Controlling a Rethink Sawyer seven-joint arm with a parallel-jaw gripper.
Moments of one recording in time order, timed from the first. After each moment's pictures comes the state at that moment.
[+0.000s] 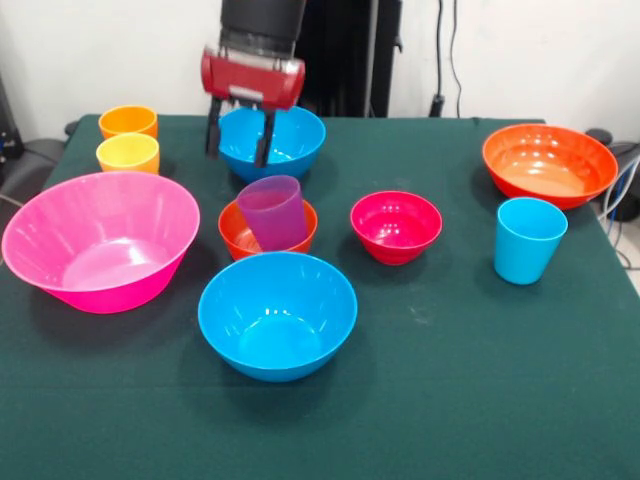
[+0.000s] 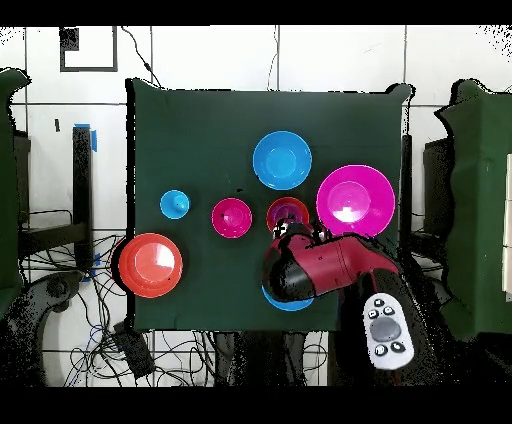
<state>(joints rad) -0.42 -0.80 0.08 1.86 -0.78 0.18 2.33</state>
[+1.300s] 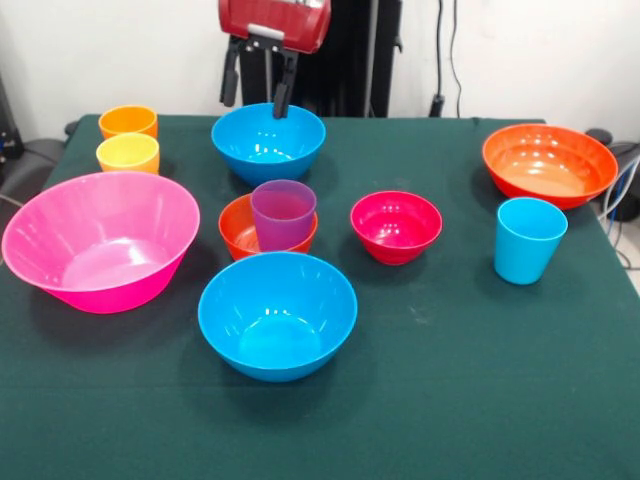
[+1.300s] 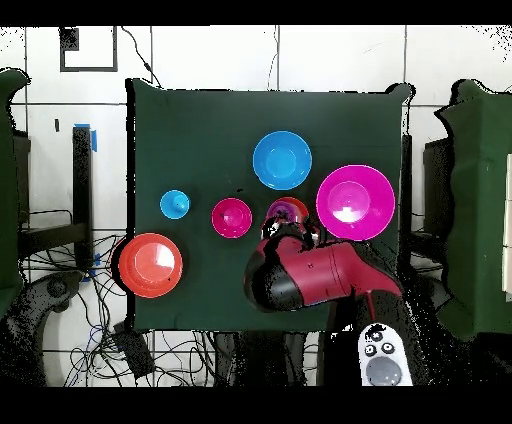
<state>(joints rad) -0.42 -0.95 0.15 1.93 -0.72 0.27 2.33</state>
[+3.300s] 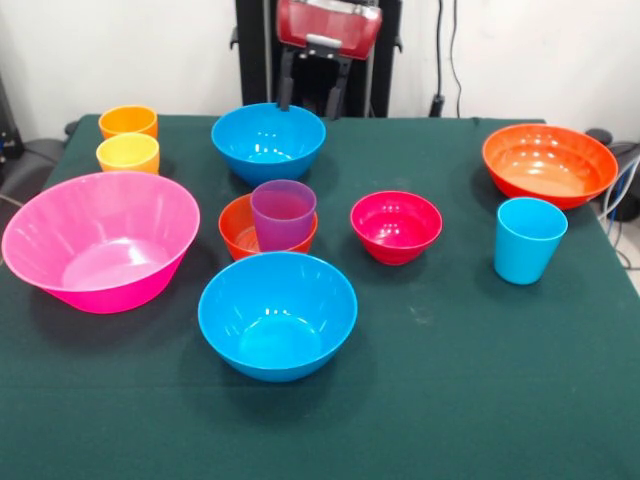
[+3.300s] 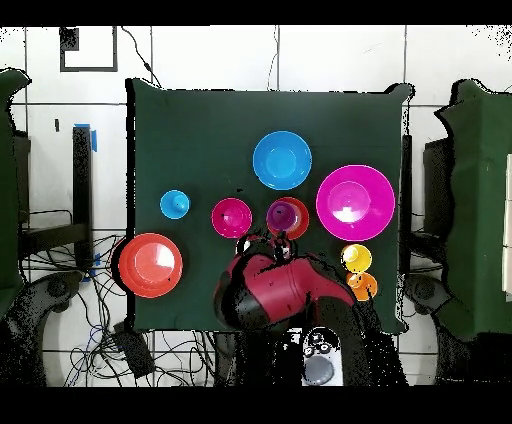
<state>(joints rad) -0.21 -0.90 -0.02 1.97 -0.70 0.14 2.33</state>
